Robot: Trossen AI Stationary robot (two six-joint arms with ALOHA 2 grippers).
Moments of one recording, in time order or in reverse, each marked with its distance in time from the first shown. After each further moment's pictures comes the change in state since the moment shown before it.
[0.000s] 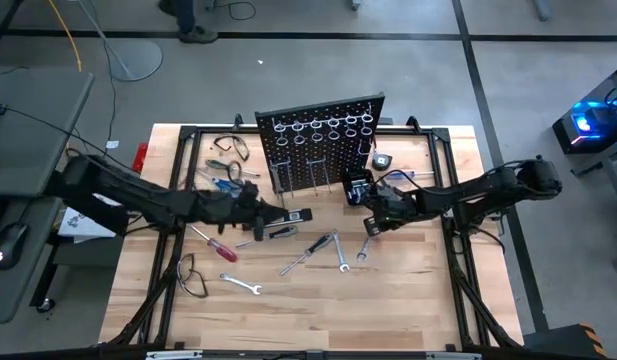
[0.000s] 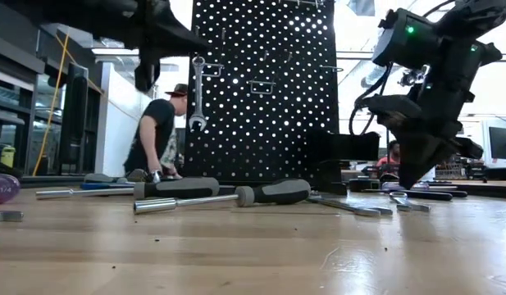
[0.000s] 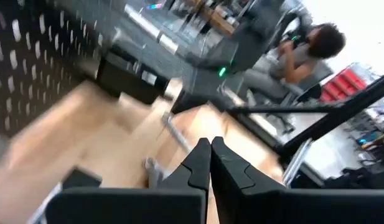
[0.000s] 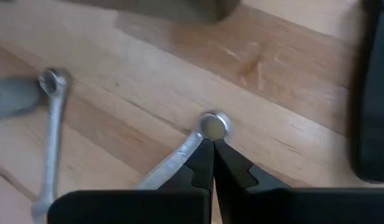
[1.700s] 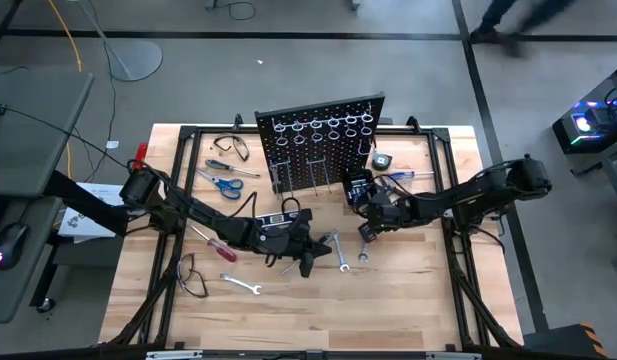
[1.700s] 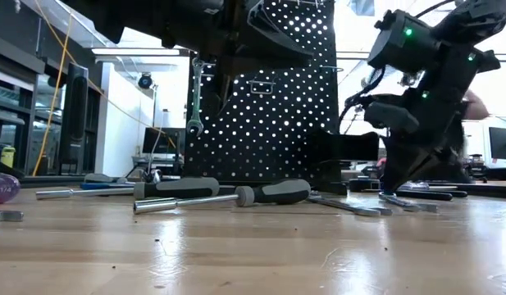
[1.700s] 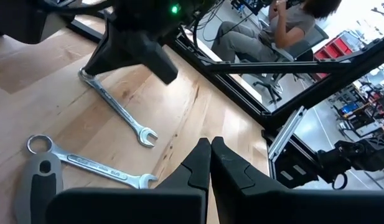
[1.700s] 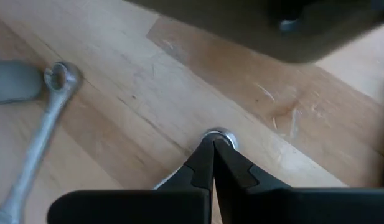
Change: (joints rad) left arm -0.113 0.608 0.402 0.134 0.040 -0.068; right arm 0.054 0.109 0.002 0.138 0.132 -0.182
